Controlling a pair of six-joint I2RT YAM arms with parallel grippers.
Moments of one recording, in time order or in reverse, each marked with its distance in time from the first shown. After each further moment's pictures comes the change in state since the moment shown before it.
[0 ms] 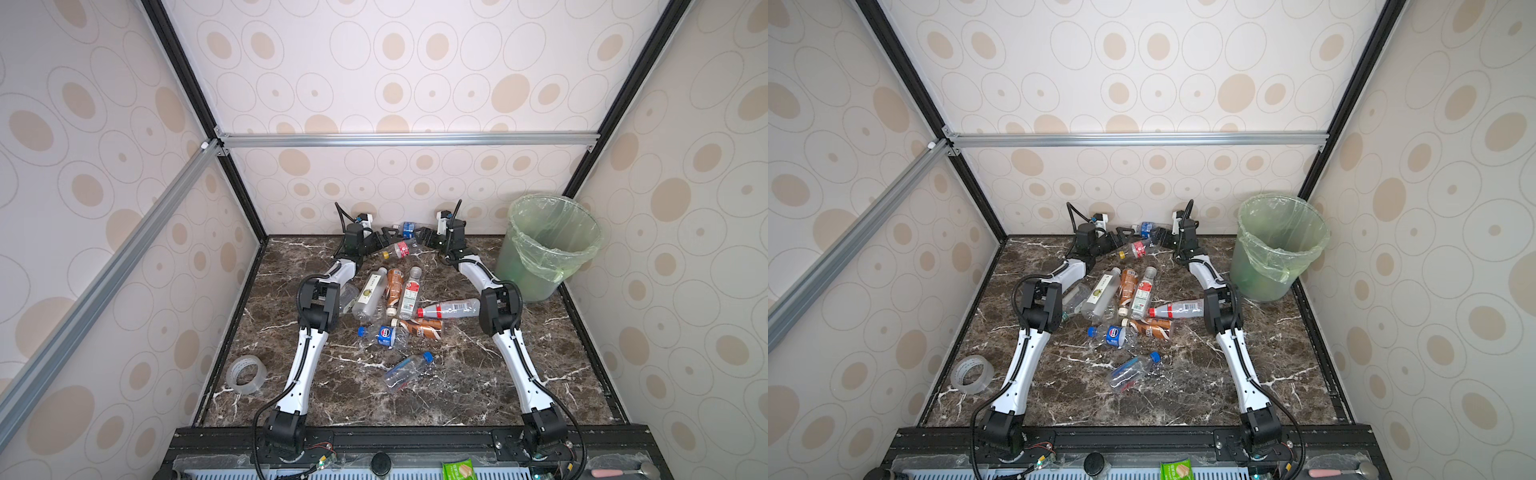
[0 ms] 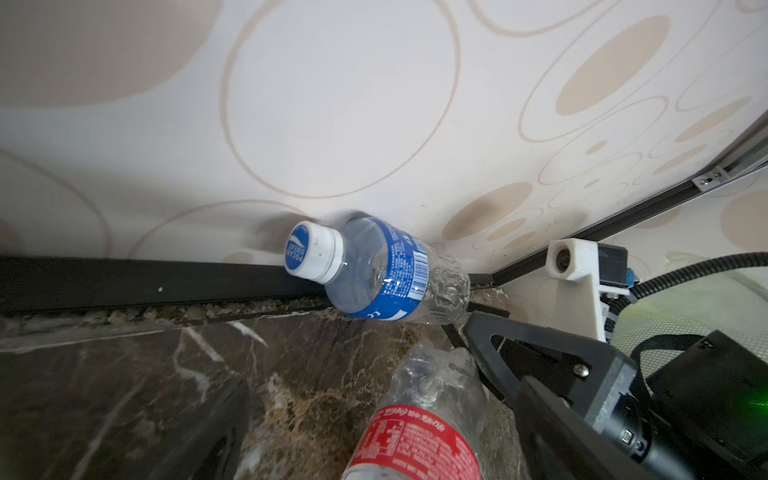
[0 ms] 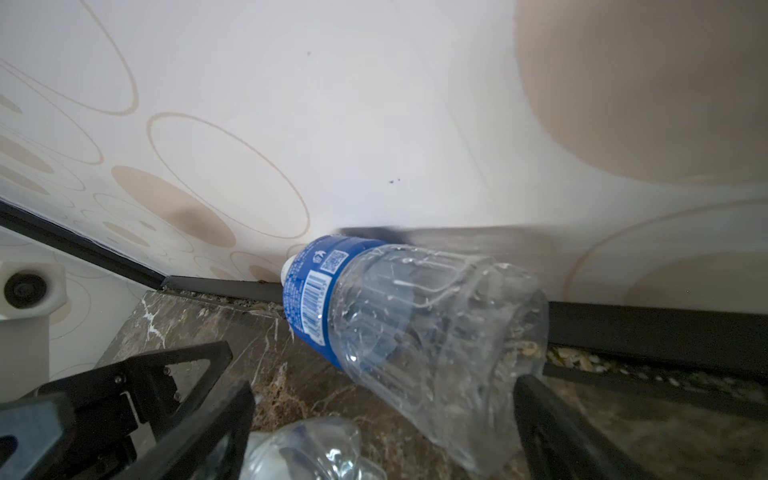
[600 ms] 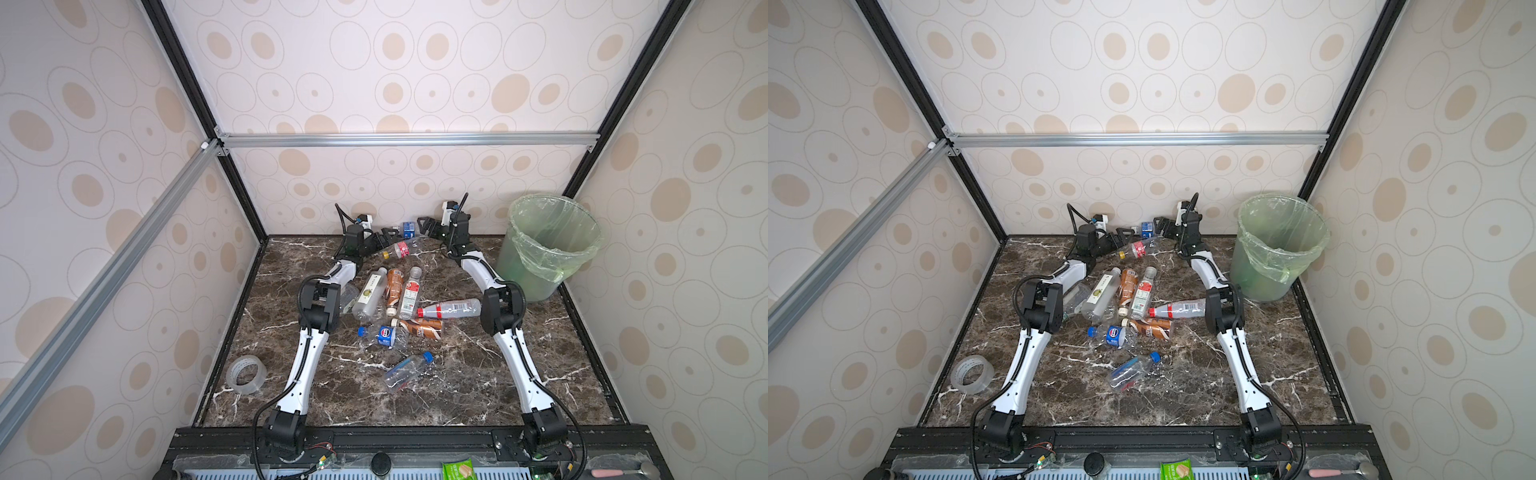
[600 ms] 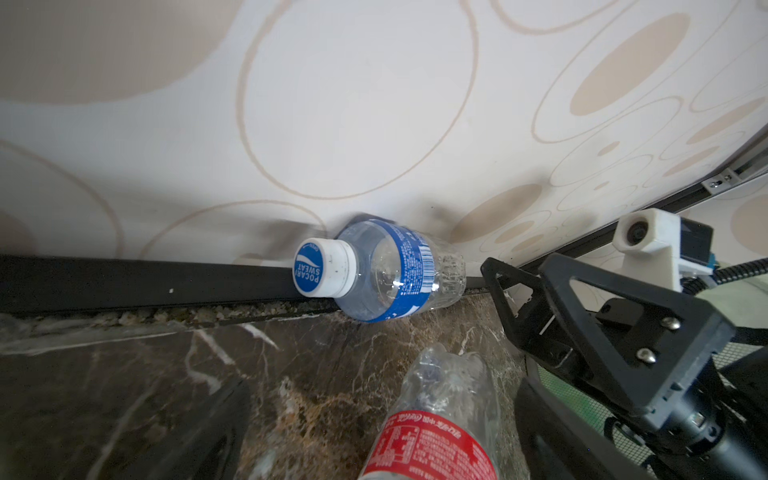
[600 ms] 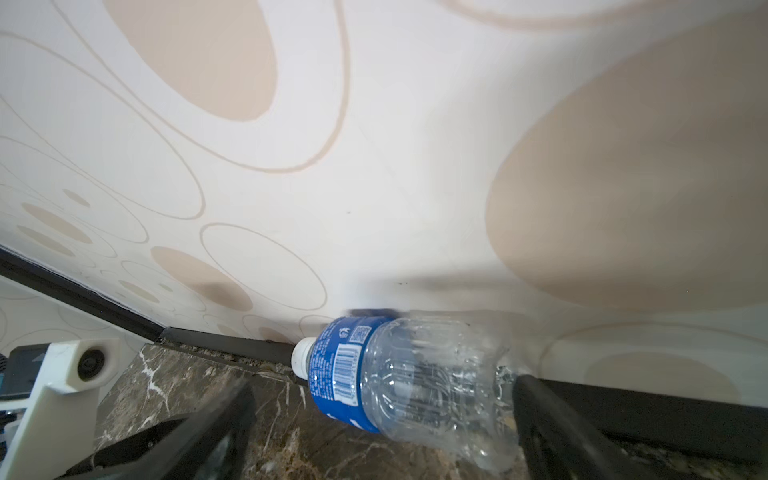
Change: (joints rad) left arm 0.000 0.014 0.011 0.004 -0.011 0.000; right arm -0.005 -0.005 0.080 0.035 0.075 0.011
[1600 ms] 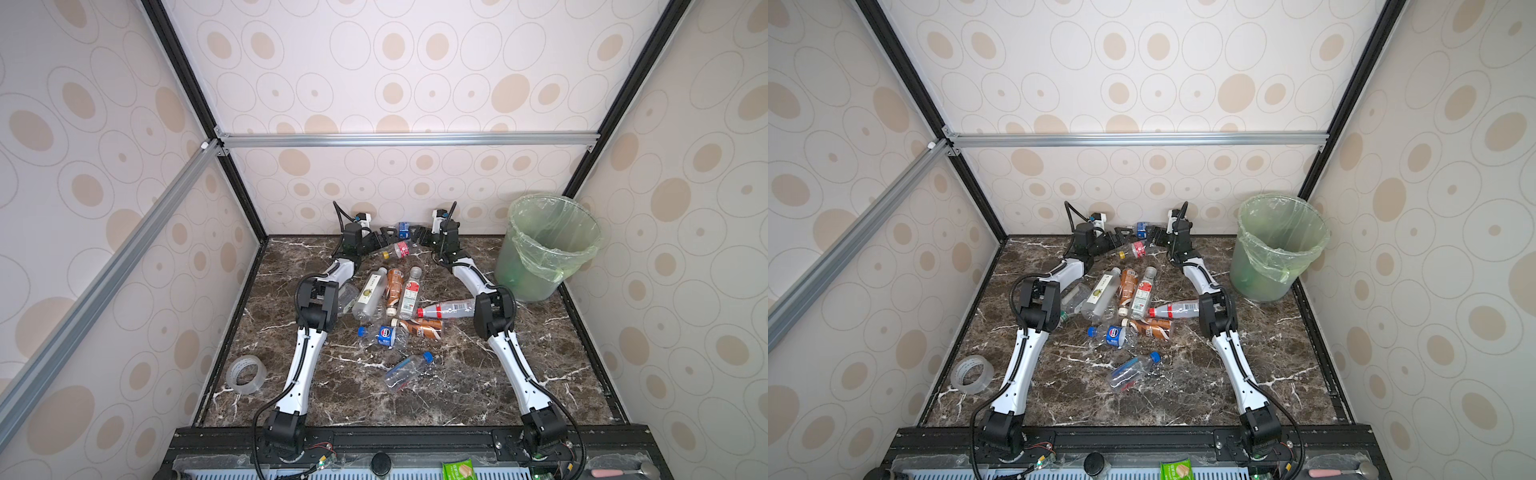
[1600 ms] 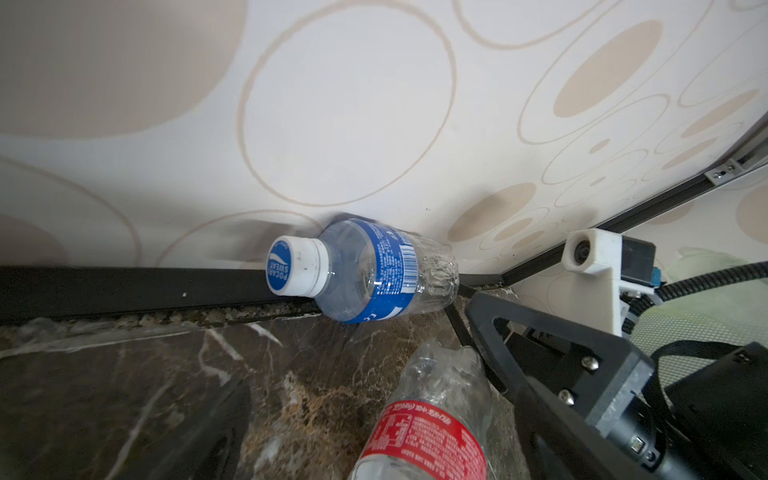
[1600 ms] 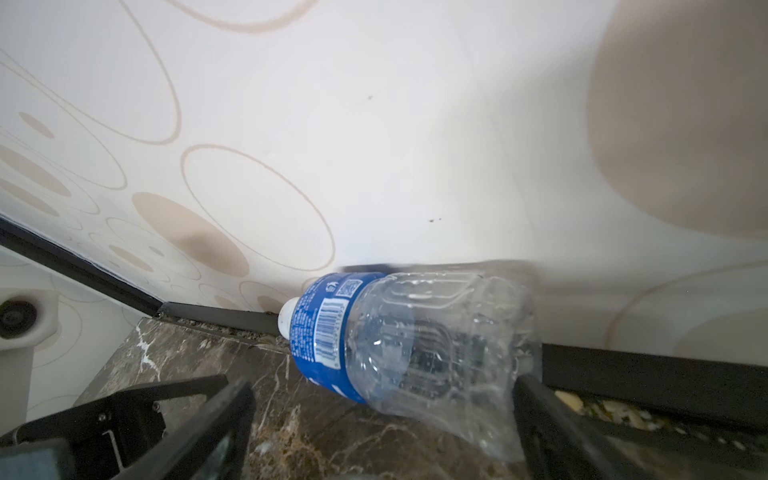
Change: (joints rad) left arm 0.013 -0.061 -0.076 0.003 0.000 0.053; right arm 0.042 0.094 0.061 0.022 -0.003 0.000
